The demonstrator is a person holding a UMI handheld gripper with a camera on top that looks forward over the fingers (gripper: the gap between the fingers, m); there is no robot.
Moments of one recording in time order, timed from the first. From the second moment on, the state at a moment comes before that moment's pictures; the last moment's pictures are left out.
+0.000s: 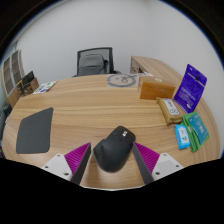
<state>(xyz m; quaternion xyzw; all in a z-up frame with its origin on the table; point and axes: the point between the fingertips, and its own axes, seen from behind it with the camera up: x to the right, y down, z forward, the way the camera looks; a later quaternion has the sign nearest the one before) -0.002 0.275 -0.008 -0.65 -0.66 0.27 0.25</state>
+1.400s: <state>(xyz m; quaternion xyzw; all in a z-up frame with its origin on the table) -0.045 0.231 0.088 -0.68 -0.61 0.29 0.30</state>
